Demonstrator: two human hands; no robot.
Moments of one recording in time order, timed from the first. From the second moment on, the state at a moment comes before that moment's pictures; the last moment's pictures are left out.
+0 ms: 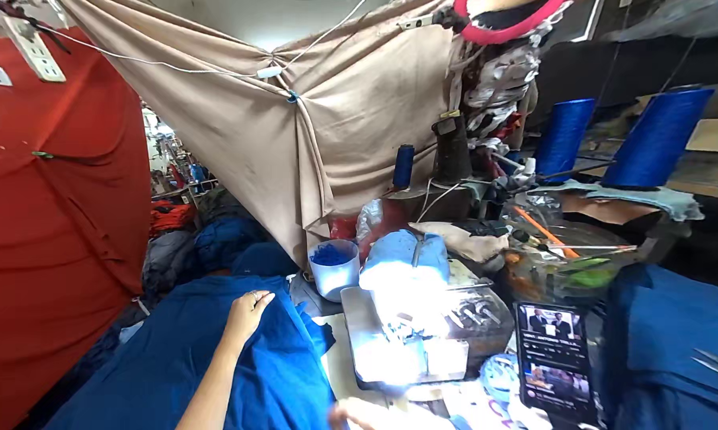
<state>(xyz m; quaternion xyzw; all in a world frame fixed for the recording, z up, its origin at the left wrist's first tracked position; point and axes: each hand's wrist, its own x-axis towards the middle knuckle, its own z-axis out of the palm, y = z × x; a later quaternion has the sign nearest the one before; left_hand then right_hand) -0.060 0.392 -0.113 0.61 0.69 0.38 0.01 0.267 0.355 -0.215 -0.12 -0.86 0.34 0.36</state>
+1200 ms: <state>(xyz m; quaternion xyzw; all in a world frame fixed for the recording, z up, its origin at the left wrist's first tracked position) -0.024 0.284 -0.073 0.56 0.50 0.64 0.15 0.130 0.370 -0.089 -0.10 -0.65 0.61 0.45</state>
